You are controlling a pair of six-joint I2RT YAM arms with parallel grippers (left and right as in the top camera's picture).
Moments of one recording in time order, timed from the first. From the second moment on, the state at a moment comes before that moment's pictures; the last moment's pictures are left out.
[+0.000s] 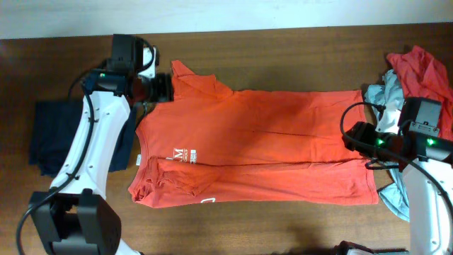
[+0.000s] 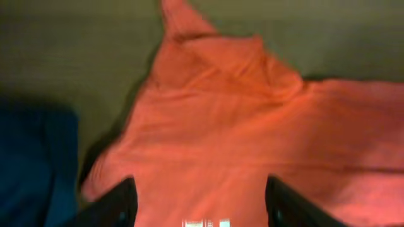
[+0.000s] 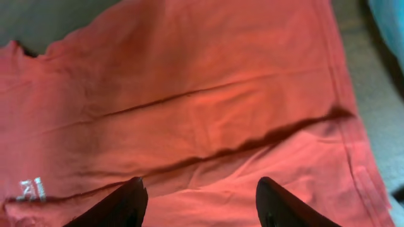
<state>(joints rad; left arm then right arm) -0.11 1.76 1.59 -0.84 0.15 -0.11 -0.35 1.27 1.04 -0.92 -0.34 0.16</state>
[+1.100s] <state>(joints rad) -0.17 2.20 1.61 -0.26 0.18 0.37 -0.35 1.31 1.04 -0.98 -0.40 0.13</state>
